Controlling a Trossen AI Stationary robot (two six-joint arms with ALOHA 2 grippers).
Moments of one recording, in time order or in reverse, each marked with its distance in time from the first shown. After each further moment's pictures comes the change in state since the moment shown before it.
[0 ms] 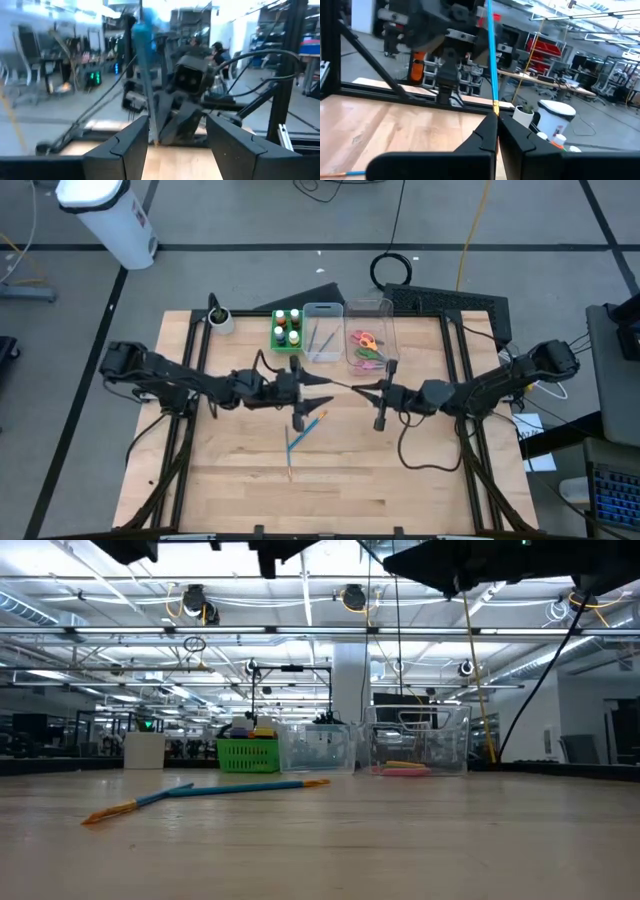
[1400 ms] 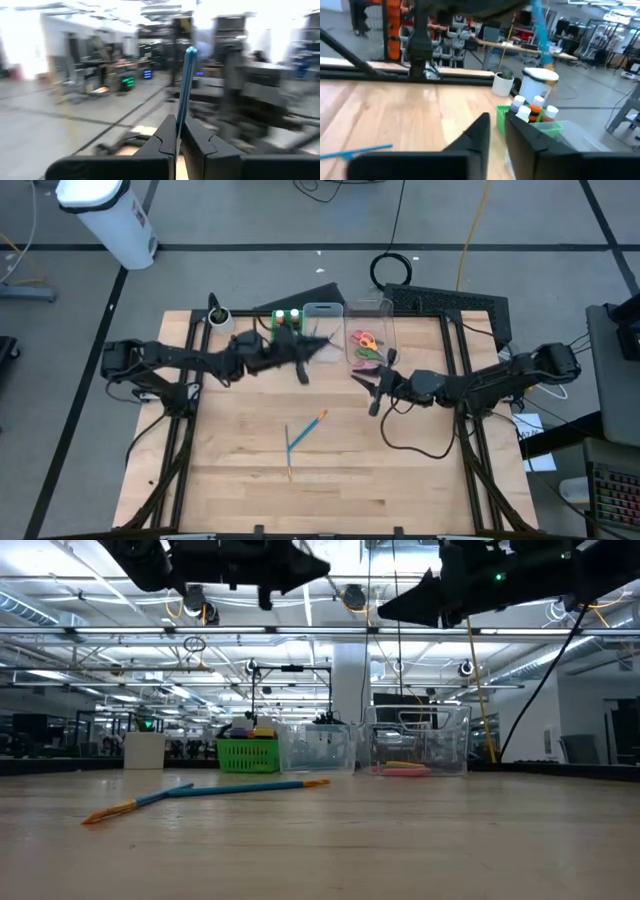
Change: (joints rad) left arm 0.304 -0.003 0.000 0.033 0.132 -0.025; right arm -0.146 0.001 -0.001 -0.140 -0.003 0.118
